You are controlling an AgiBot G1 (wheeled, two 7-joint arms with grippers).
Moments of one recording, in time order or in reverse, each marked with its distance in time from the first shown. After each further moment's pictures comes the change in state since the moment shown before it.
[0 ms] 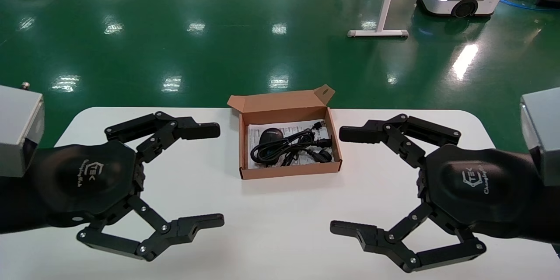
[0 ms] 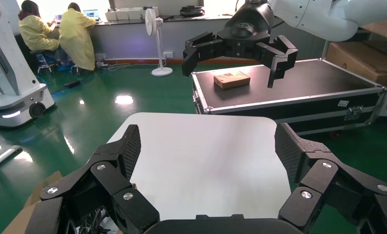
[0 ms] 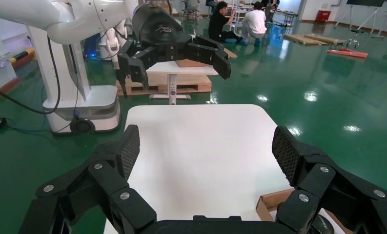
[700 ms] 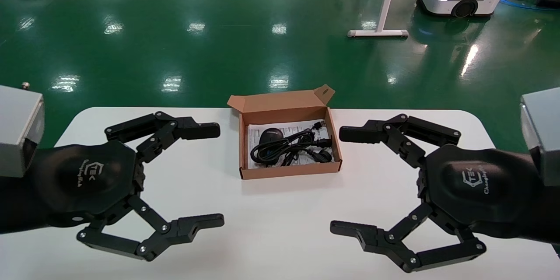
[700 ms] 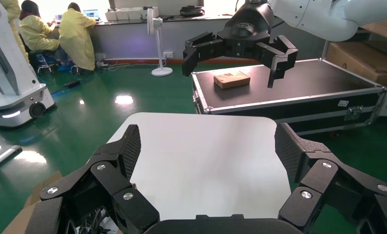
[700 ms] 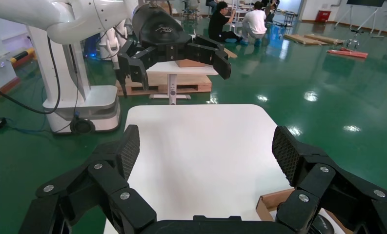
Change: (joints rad) left arm 0.000 0.000 0.000 0.000 0.000 0.000 0.000; right arm 0.000 0.000 0.000 0.000 0.000 0.000 0.000
